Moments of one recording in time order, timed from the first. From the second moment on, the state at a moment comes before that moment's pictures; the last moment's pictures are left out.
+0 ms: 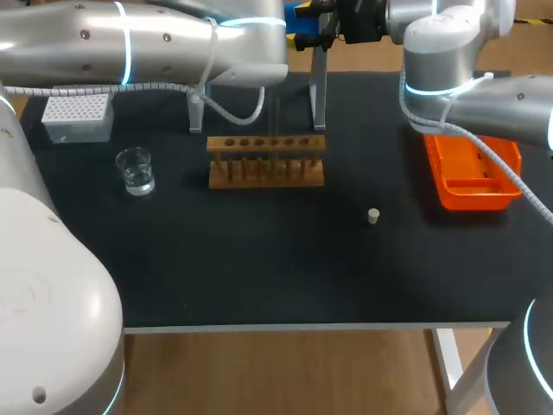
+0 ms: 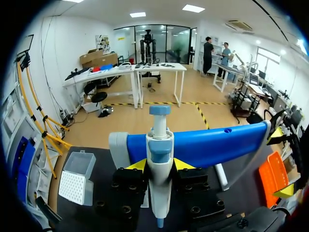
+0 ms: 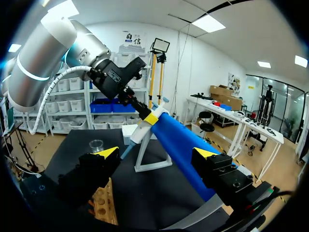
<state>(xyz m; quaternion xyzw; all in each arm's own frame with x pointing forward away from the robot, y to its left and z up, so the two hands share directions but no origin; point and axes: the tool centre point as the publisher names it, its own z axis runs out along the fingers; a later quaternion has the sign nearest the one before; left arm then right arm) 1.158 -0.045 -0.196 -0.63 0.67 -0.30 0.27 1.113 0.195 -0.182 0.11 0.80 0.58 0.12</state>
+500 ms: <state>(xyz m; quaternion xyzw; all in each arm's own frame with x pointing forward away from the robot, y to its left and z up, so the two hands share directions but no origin) 1.158 -0.048 -0.199 -0.63 0.67 -0.30 0.26 1.113 0.195 -0.182 0.11 0.80 0.58 0.12</state>
